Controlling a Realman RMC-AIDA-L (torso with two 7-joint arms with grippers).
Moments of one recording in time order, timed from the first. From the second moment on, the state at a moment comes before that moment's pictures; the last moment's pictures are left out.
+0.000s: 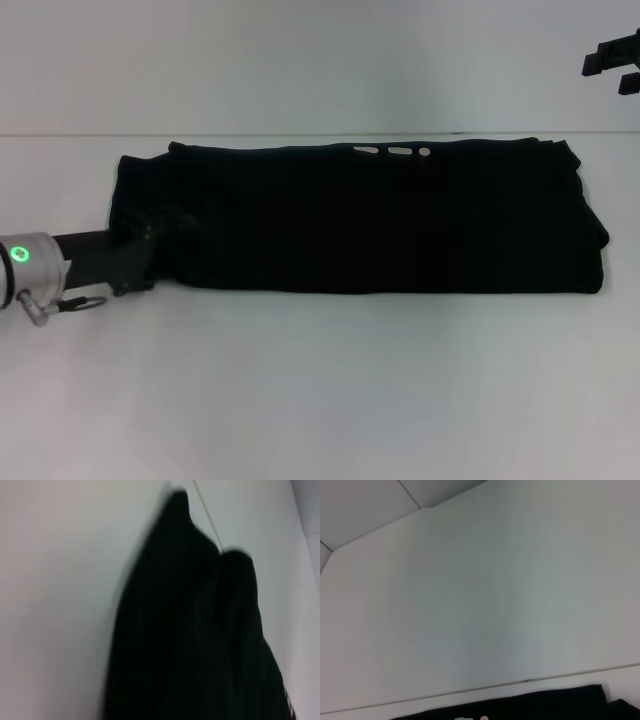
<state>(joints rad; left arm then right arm) -0.71 -2.01 0.31 0.38 2.35 1.08 -2.64 0.91 1.79 -0.68 -0.67 -2.46 -1.16 2.72</state>
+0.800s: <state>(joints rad) -0.65 -2.02 0.28 0.38 2.18 1.13 -2.50 0.90 1.80 -0.67 -0.67 -2.45 -1.17 2.72</state>
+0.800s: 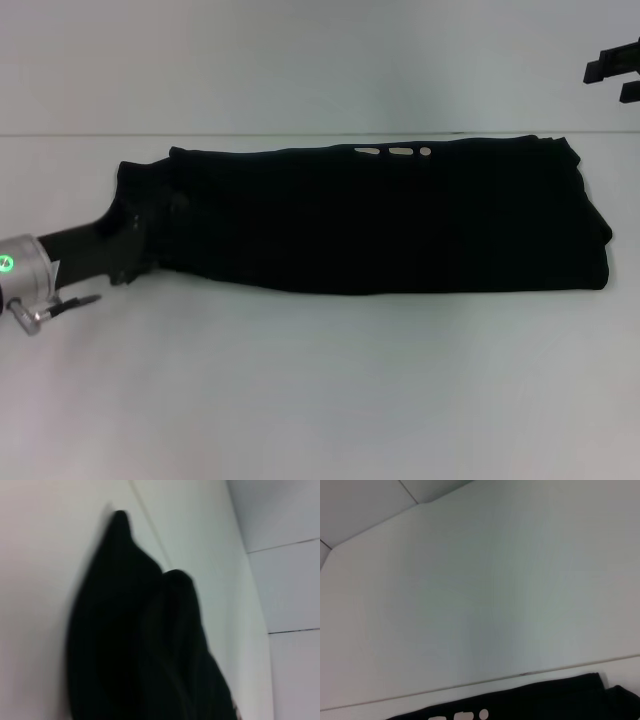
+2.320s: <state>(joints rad) -0.68 -2.03 0.36 0.37 2.23 0.99 -2.51 0.89 1.79 -0.67 -0.67 -2.42 -1.18 2.71</state>
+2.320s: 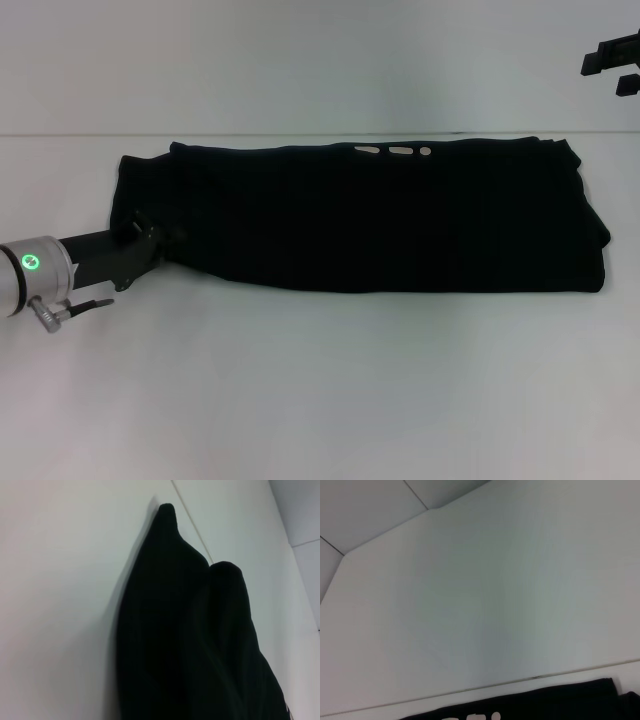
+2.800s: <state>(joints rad) -0.68 -2.04 0.34 0.37 2.17 1.04 -2.39 0.74 1.90 -0.56 -0.80 -2.09 -1.17 2.19</state>
